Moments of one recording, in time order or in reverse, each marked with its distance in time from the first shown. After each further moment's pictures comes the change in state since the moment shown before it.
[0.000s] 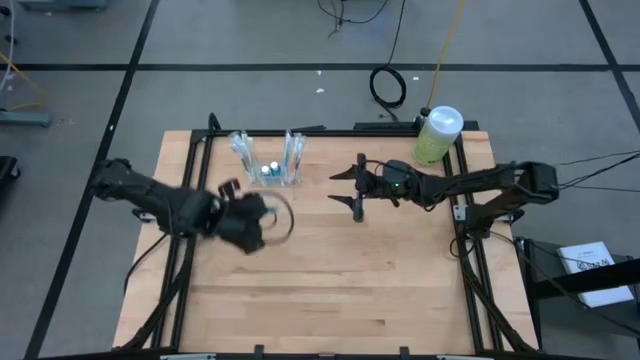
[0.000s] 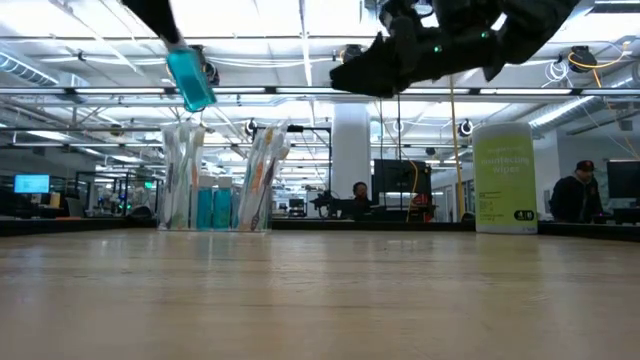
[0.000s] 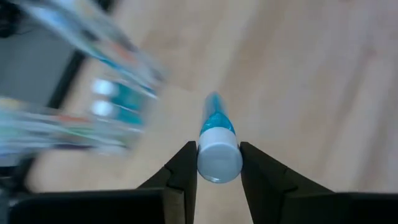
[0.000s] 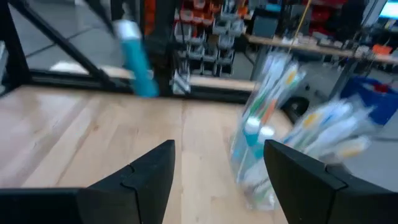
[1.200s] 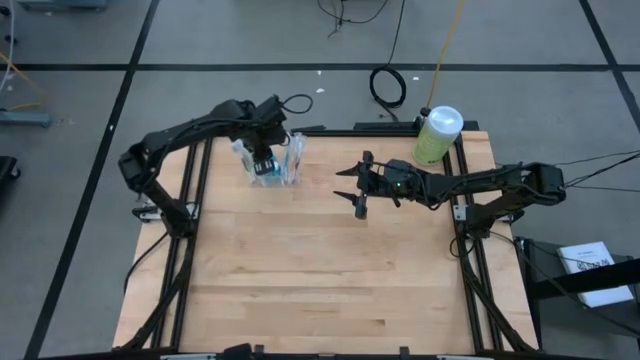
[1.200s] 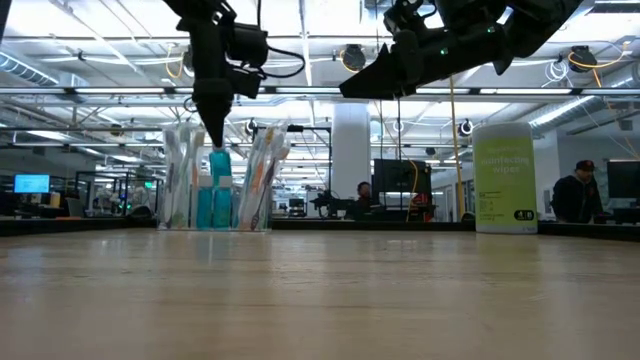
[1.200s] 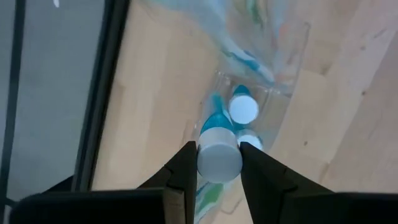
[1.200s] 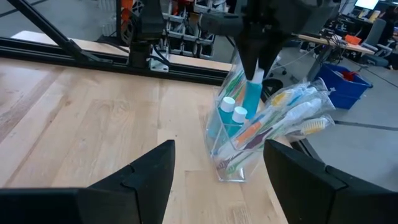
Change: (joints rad) left arm 1.007 0.227 0.060 0.174 0.437 1.023; right arm -0.002 -0.077 0.000 -0.145 0.105 -0.062
